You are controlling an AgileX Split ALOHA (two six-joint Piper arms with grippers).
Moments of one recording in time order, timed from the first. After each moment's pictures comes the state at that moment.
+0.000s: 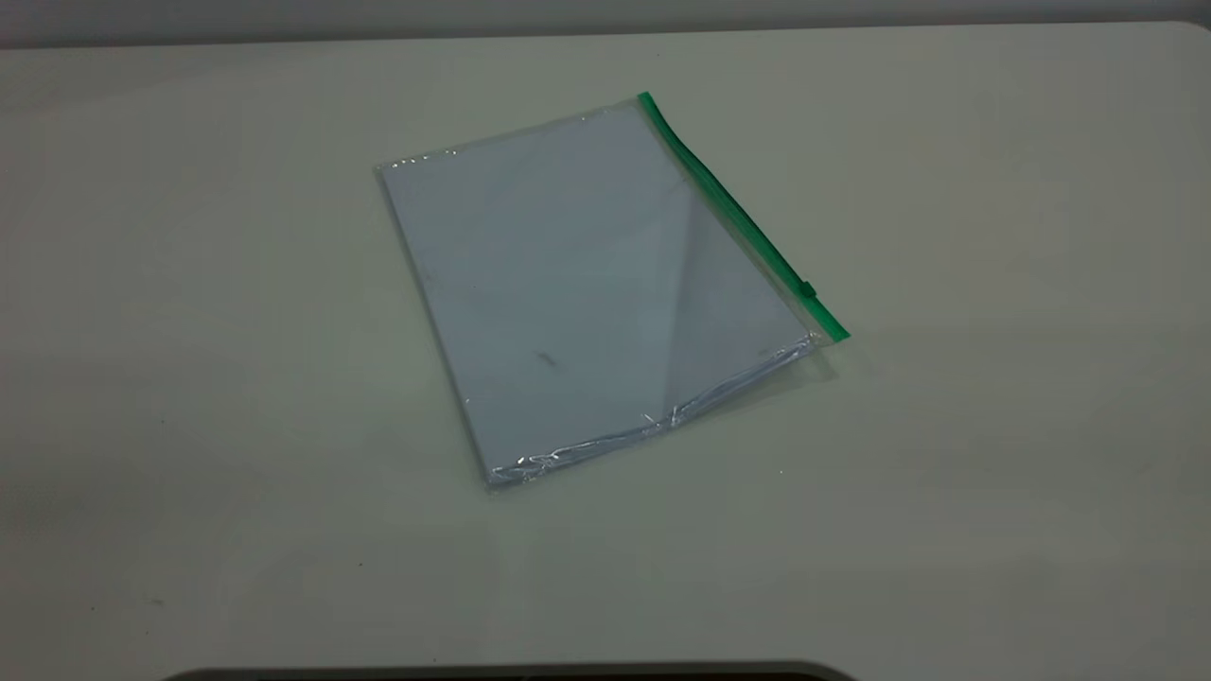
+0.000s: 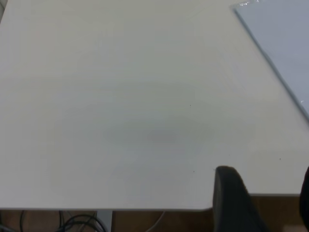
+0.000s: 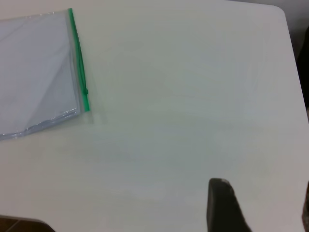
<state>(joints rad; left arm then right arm) 0.09 -0.02 -0.49 -0.08 1.14 0.05 0.05 -0.02 -0.48 0.03 1.13 -0.07</state>
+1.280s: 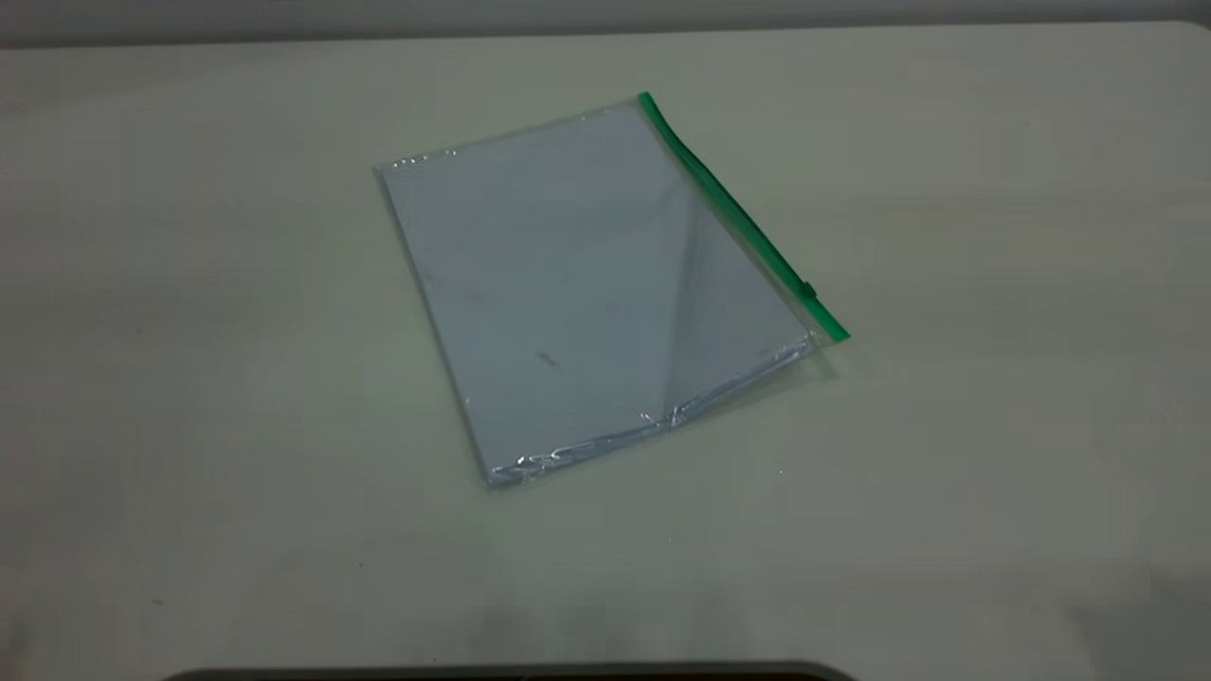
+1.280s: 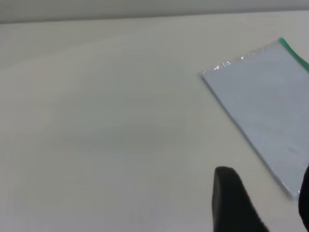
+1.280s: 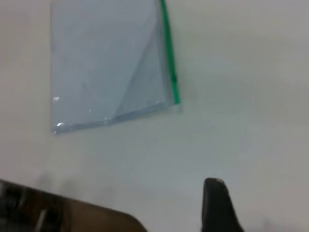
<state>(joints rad) 0.08 0.47 -0.62 -0.23 0.75 0.22 0.05 0.70 -0.48 0.45 0.72 -0.35</state>
